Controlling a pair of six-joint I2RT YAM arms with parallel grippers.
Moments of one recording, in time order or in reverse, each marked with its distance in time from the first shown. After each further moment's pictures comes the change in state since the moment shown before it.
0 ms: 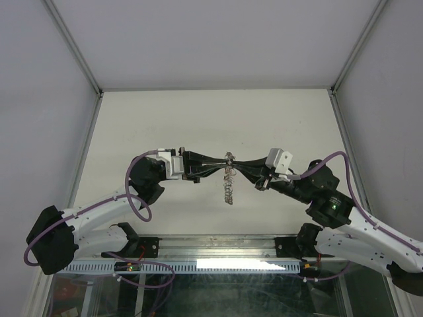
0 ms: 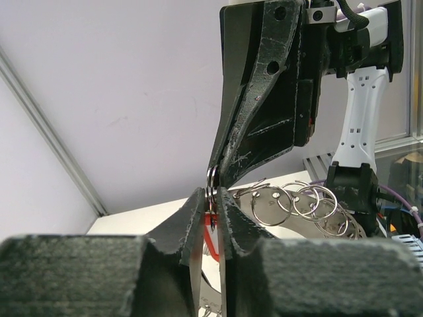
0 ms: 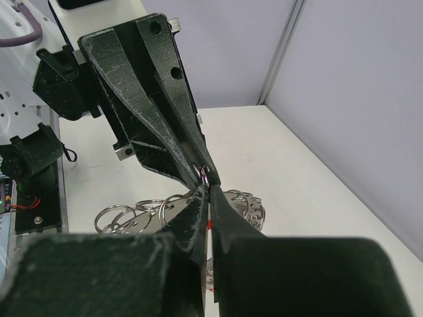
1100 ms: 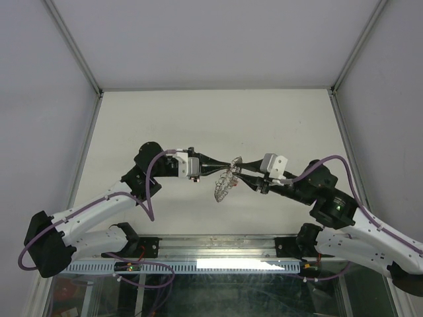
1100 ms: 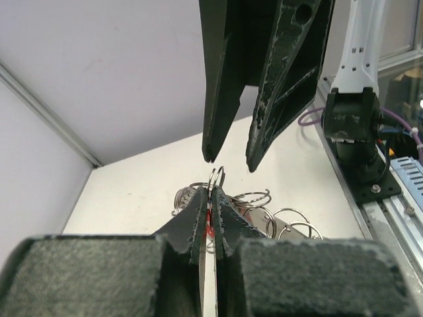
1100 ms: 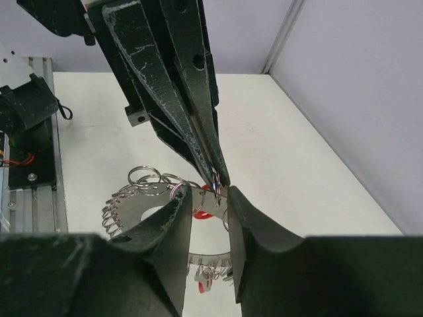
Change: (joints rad) left arm 0.000 -0.035 0.130 -0.485 0.060 0.268; right arm 0.000 -0.015 0.016 -0.145 -0.010 -0.071
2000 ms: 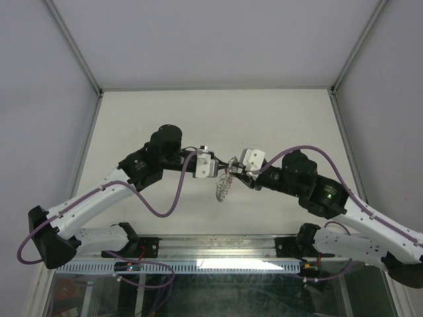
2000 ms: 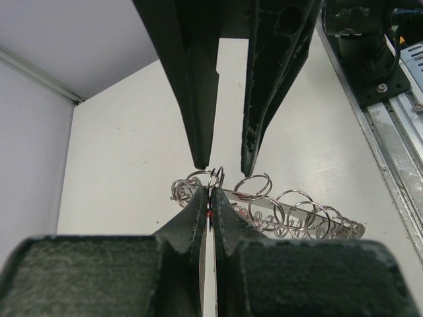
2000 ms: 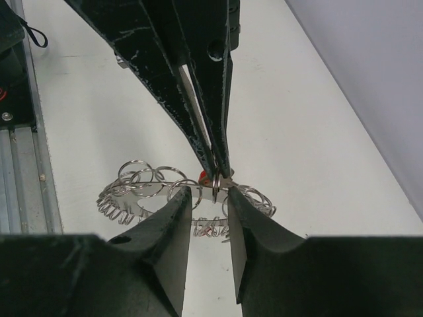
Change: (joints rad) left arm -0.028 0.086 0.328 -0.760 -0.087 0.436; right arm 0.000 0.161 0.153 -0.262 0.060 -0.083
